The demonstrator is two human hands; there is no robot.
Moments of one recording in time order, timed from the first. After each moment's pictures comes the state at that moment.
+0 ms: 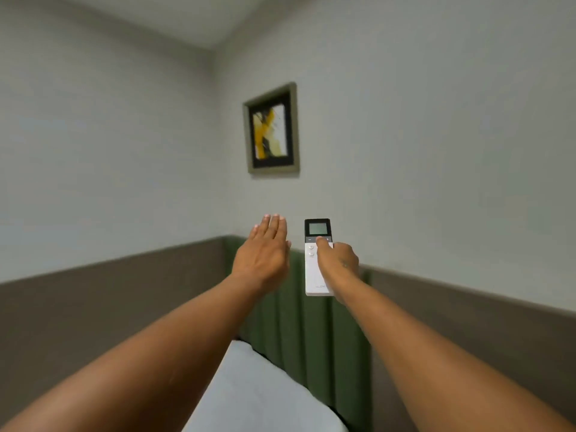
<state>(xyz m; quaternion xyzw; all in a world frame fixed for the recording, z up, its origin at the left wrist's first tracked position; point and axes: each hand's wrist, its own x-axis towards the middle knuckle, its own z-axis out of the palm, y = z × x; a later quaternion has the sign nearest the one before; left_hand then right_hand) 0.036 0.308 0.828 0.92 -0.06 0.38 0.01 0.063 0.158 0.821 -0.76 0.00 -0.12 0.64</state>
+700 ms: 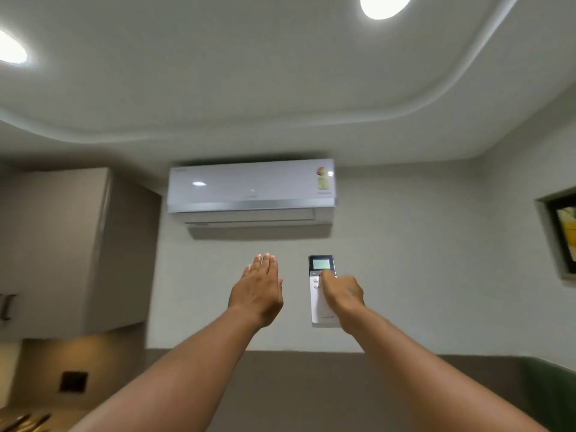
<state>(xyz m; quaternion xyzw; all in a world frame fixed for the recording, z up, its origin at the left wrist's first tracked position) -0.465 0.620 1.004 0.82 0.37 0.40 -0.19 -0.316 0.530 1.007 -0.61 -0.39 0.12 0.68</state>
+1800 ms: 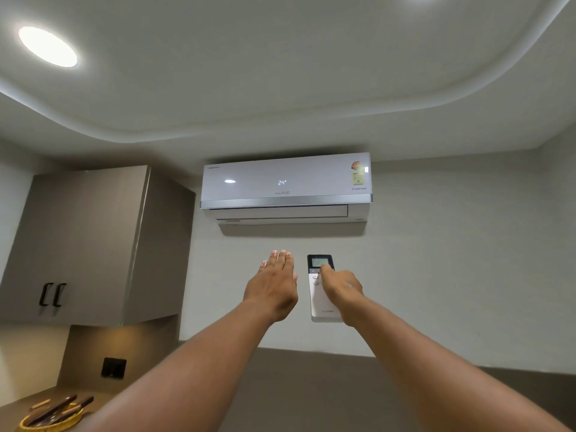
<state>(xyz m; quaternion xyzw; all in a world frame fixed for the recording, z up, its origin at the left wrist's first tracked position) -0.500 0.671 1.007 0.81 0.40 0.37 -0.20 -0.372 0.598 1.019 -0.63 -0.43 0.15 0.63</state>
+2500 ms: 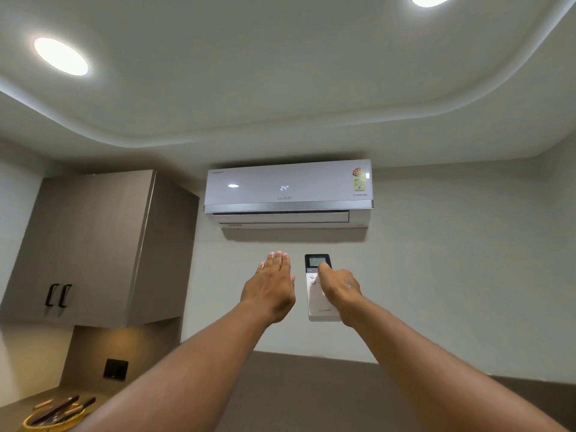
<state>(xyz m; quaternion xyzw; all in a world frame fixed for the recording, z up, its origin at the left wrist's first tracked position) -0.509 0.659 1.010 0.80 0.41 0.39 -0.19 -0.380 0.579 1.027 -0.61 -0.46 0.15 0.62</state>
